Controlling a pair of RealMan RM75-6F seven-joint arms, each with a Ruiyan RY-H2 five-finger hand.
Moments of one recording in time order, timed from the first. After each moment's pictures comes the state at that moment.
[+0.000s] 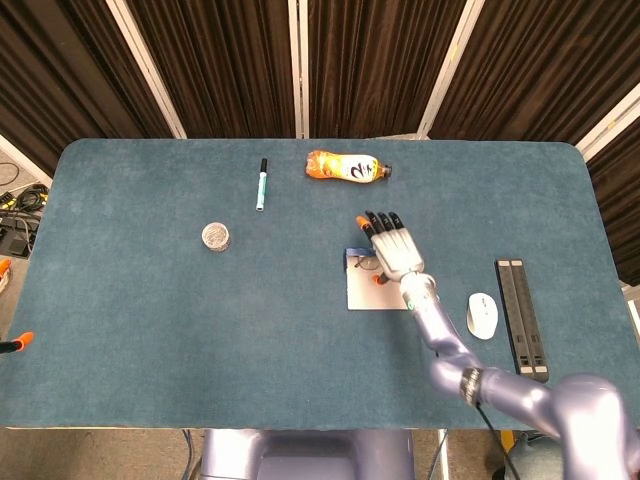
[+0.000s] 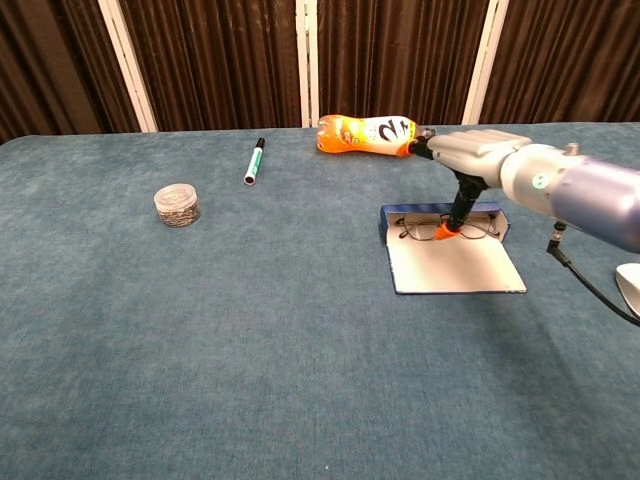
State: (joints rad) left arm -0.14 -1.02 -0.10 -1.63 1.23 1.32 0.07; right arm 0.87 -1.69 0.24 -1.16 -0.98 0.86 -0.40
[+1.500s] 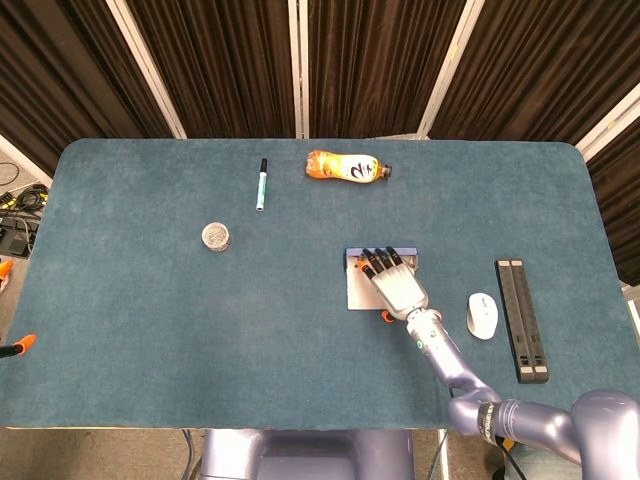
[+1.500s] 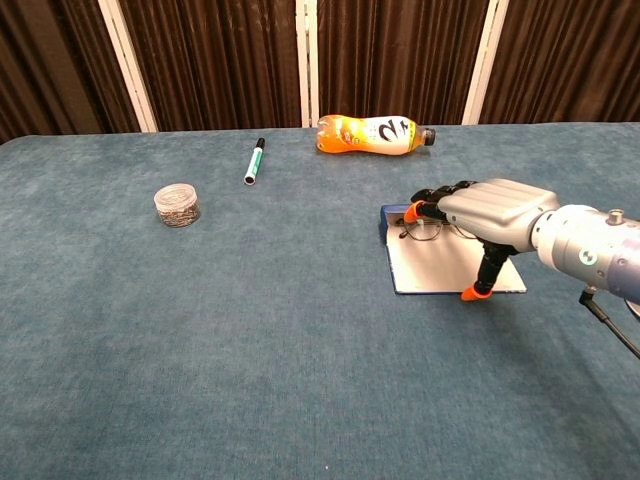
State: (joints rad) left arm -0.12 -1.00 -0.09 -1.66 1.28 1.36 0.06; right arm 0.77 -1.67 0.11 -1.26 -1.12 0.93 -0.49
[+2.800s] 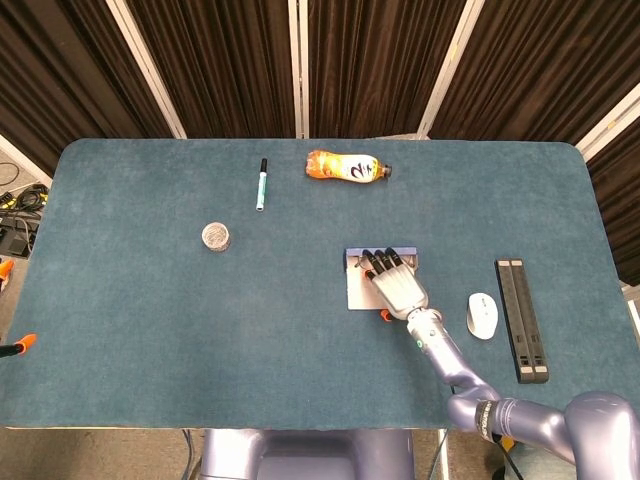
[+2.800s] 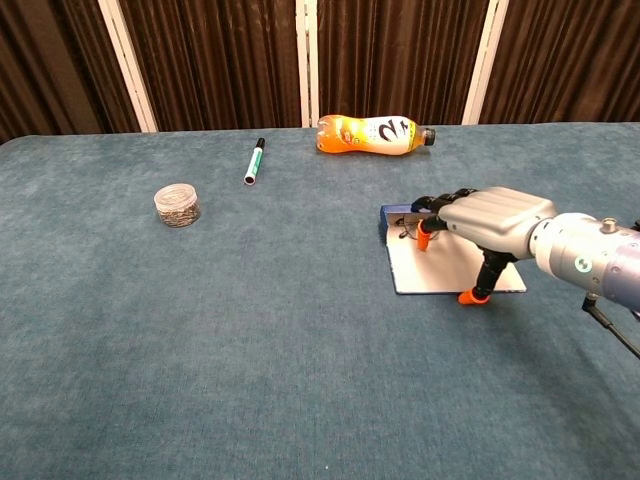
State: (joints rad) left arm -0.13 -1.00 -0.09 -1.66 1.27 1.35 0.06; right arm 0.76 -1.70 0.11 -1.19 -1.14 0.90 -0.48
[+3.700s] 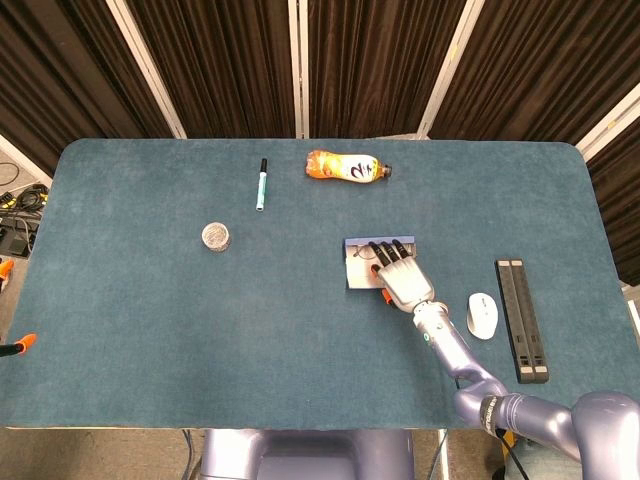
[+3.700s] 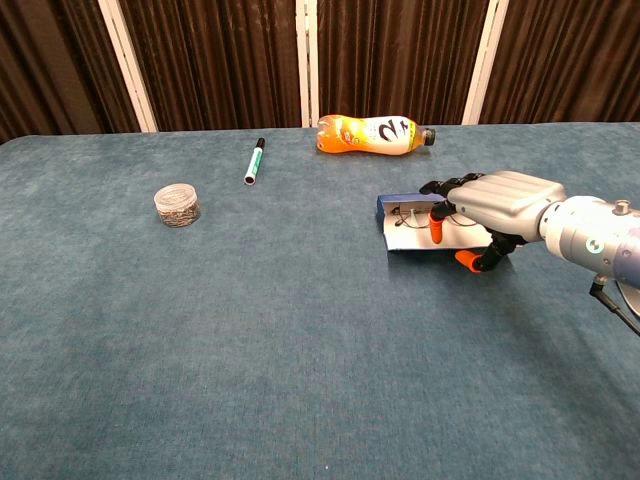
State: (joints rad) left arm -0.13 -1.01 -0.09 -1.65 1.26 1.34 0.07; right arm 0.76 -1.68 0.14 -1.16 -1.18 0.88 -0.40
